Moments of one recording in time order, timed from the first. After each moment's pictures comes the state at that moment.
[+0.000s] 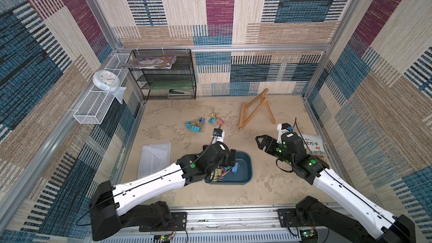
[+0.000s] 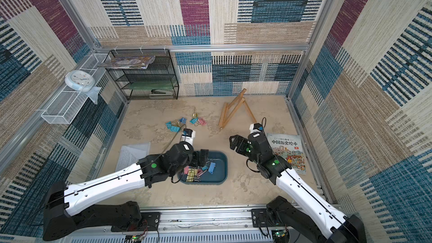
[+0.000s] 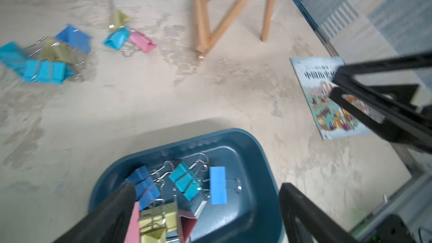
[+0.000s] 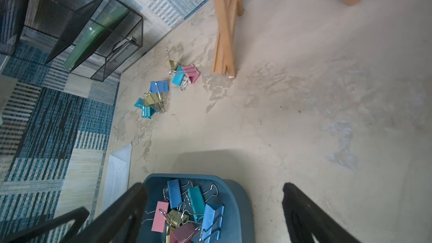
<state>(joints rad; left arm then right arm) -0.93 1.14 0.88 -0.40 -0.34 -0.65 0.55 0.96 0.72 -0.30 0.03 0.79</state>
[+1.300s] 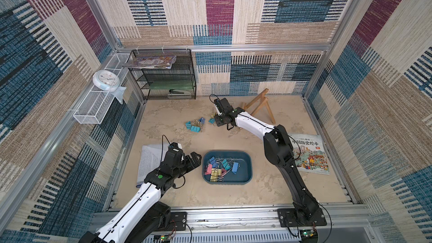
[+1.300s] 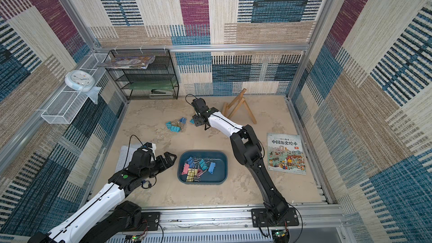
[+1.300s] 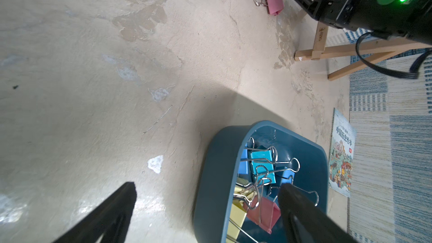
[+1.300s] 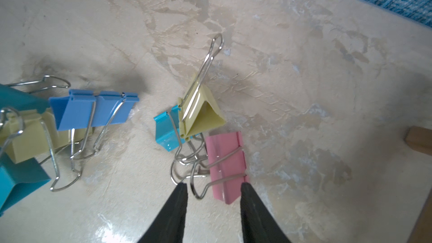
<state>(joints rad) -0.37 0.83 0.44 -0.36 0.14 -0.85 0.67 2.43 2.11 -0.56 0.15 0.13</state>
